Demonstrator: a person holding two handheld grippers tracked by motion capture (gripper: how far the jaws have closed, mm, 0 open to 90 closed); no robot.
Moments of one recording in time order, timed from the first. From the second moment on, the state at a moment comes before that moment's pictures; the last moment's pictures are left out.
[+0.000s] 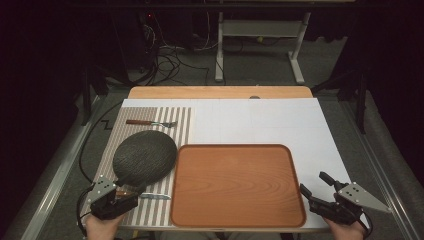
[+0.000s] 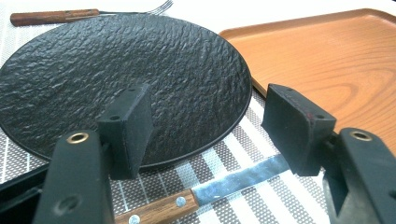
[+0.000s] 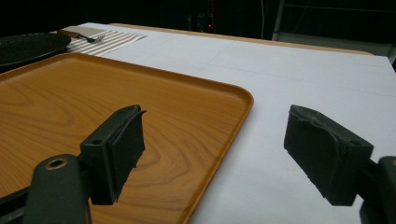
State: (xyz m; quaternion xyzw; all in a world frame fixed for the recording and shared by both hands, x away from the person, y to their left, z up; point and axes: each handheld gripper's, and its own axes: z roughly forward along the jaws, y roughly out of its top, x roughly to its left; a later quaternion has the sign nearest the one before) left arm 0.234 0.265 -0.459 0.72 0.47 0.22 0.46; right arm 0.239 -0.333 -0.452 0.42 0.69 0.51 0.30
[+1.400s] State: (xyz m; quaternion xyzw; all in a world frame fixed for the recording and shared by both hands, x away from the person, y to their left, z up) left arm 0.236 0.262 -0.459 0.72 0.47 0.21 0.46; right arm 0.238 -0.332 -0.453 0.42 0.70 0.50 0.30
